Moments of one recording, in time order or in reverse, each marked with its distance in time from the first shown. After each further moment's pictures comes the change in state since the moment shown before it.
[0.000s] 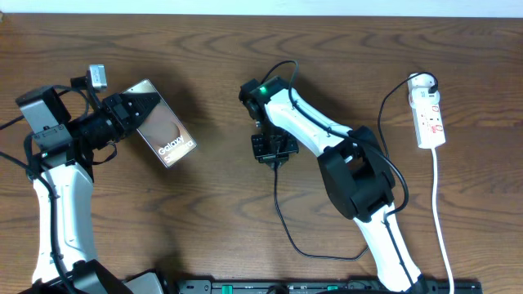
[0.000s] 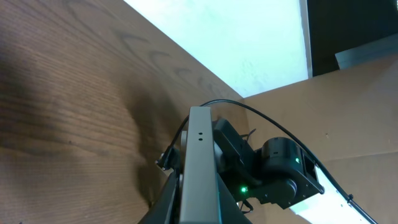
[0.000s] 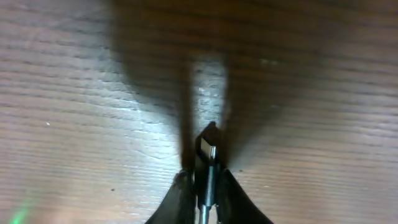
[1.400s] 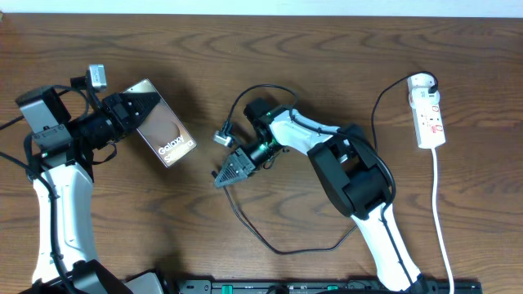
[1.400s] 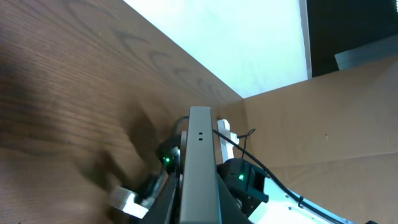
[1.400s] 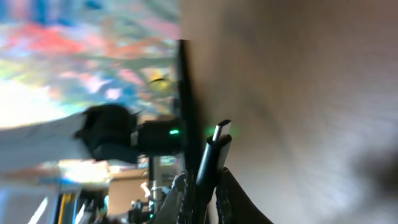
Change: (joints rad) left arm 0.000 0.000 0.000 0.004 0.000 -0.007; right arm -0.011 0.027 -0.274 0.512 -1.131 -0.598
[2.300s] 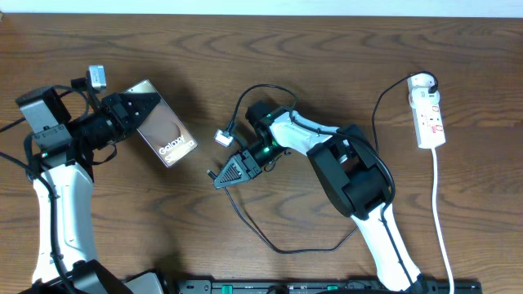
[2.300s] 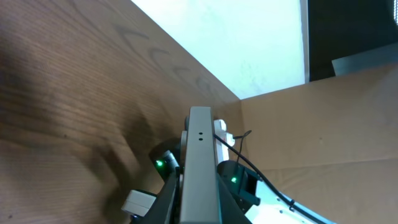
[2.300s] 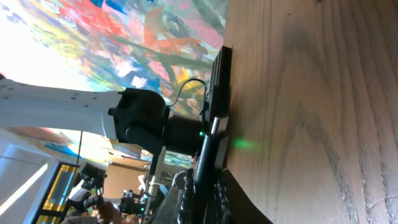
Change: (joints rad) left arm 0.000 0.000 0.000 -0.008 0.000 -0.038; right arm 0.005 0.000 -0.024 -0.050 -0.235 -0.327
